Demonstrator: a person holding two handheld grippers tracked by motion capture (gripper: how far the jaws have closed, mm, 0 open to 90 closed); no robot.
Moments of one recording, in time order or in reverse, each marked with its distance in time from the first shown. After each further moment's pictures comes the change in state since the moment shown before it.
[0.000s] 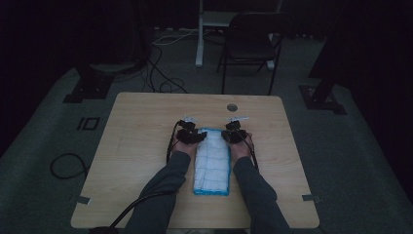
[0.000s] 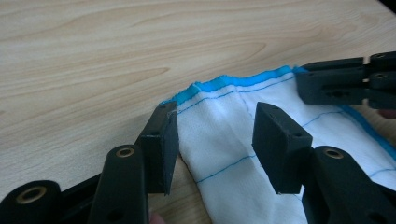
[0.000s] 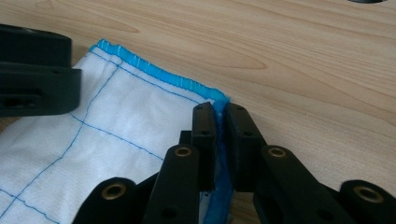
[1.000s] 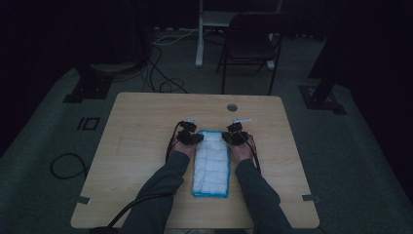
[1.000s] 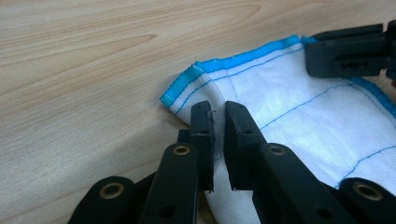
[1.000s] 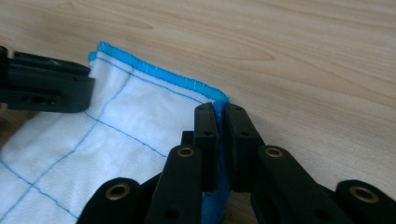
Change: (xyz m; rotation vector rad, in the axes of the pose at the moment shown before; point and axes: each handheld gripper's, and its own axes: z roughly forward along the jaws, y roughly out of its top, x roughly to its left) left arm -0.002 0.001 -0.008 0.105 -0.042 0.029; right arm -0.001 -0.006 -0.011 -0.024 0.052 0.015
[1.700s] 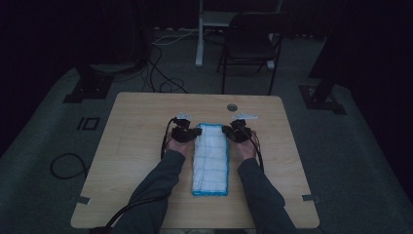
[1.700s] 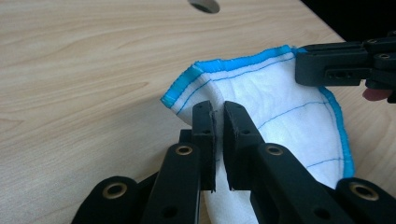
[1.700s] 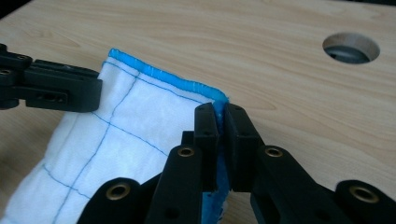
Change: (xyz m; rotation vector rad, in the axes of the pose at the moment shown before) left arm 0.000 0.005 -0.041 -0.158 -0.084 -0.020; right arm 0.008 0.015 -0.037 -0.129 0.054 -0.040
